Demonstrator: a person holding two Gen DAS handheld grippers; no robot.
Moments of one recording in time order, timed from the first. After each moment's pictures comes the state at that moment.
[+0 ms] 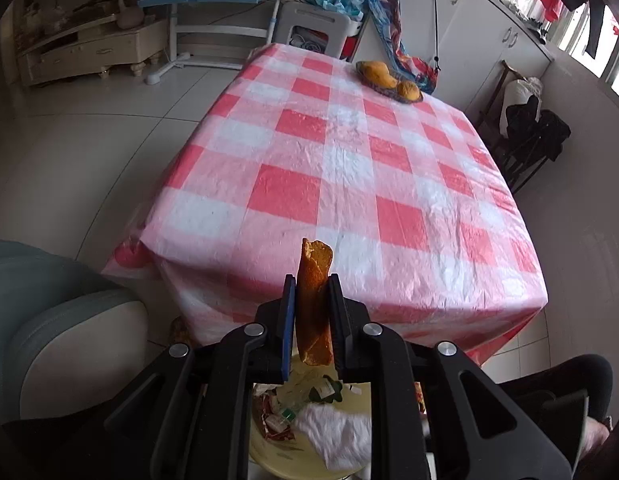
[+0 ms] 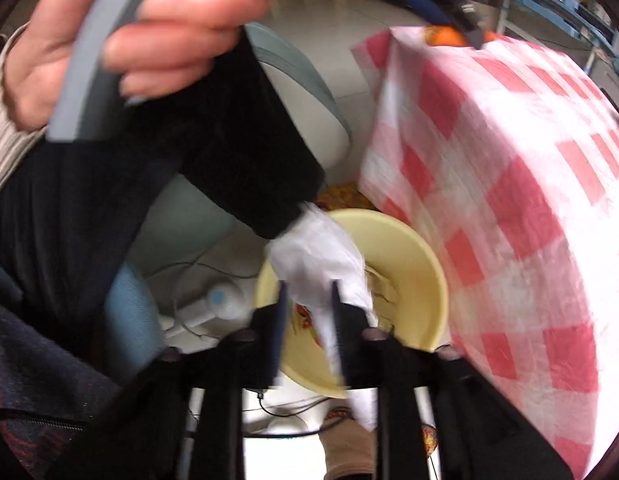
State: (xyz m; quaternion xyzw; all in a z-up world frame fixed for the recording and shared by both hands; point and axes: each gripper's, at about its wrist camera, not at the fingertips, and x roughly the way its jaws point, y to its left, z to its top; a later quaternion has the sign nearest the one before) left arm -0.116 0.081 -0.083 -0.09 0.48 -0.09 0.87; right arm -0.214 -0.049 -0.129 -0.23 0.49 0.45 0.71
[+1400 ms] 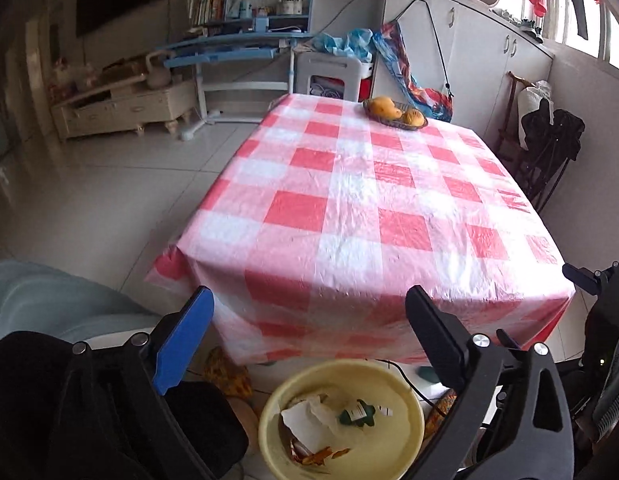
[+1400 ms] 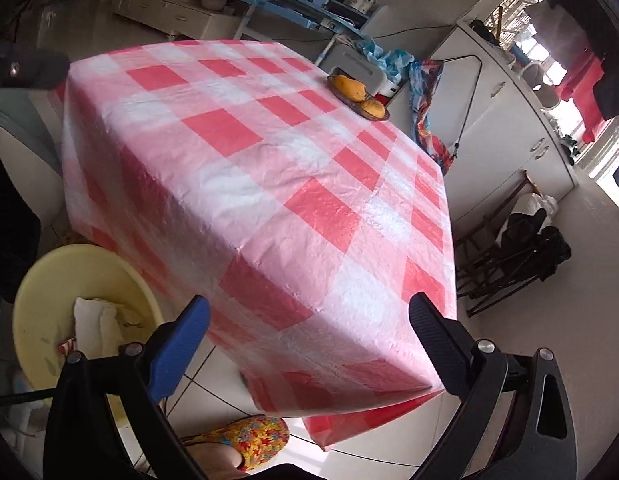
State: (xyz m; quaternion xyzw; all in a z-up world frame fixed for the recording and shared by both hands) left arm -0.171 0.050 -0.067 -0.02 0.38 -0.02 0.93; right arm -0.188 -0.142 -0.104 -0.29 0.37 -0.01 0.88
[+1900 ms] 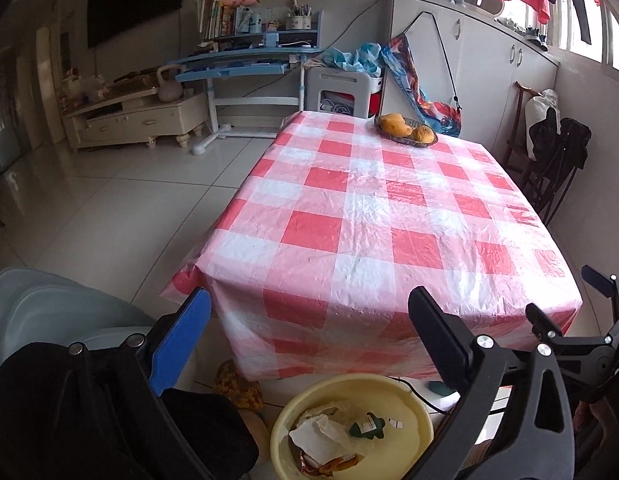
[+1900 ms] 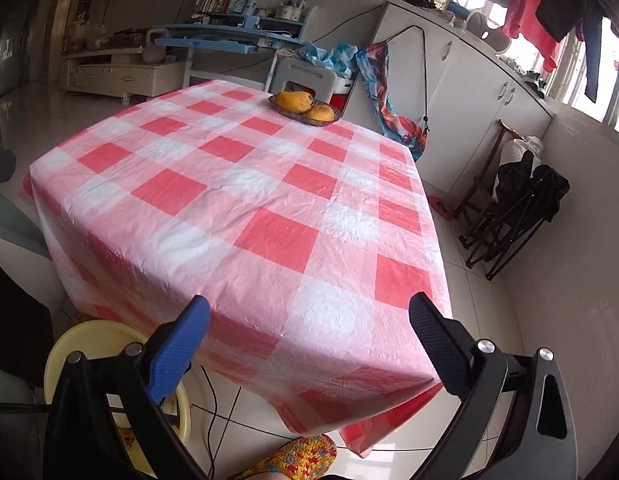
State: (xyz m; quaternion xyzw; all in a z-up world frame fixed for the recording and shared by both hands) left arm -0.175 0.059 -0.052 -0.01 0.35 0.00 0.94; right arm -0.181 -0.176 -0.077 -0.15 0.35 -0.04 0.93
